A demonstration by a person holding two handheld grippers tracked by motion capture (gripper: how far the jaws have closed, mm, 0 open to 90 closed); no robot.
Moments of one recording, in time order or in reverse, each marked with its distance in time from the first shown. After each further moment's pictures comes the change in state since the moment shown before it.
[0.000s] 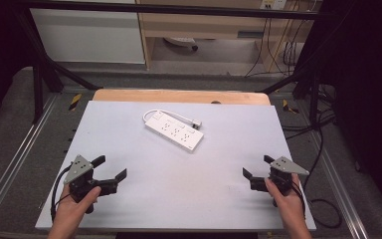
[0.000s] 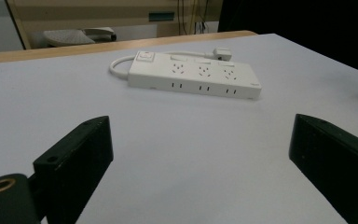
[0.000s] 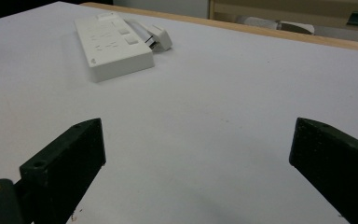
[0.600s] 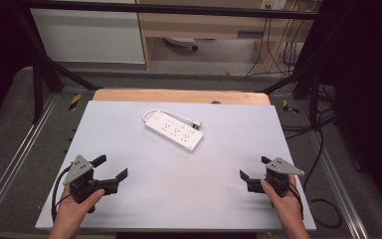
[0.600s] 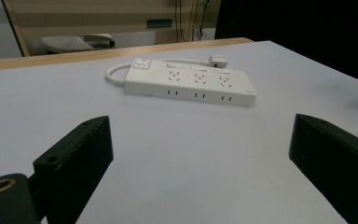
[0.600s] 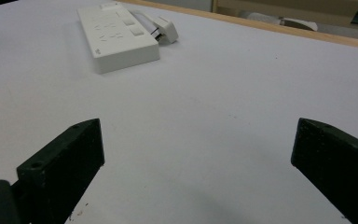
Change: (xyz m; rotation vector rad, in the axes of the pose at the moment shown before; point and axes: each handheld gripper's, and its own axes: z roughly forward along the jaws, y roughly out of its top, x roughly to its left) left arm -0.004 0.002 -0.001 -0.028 -0.007 -0.004; right arm 0.008 -0.001 0.003 0.027 0.001 -0.030
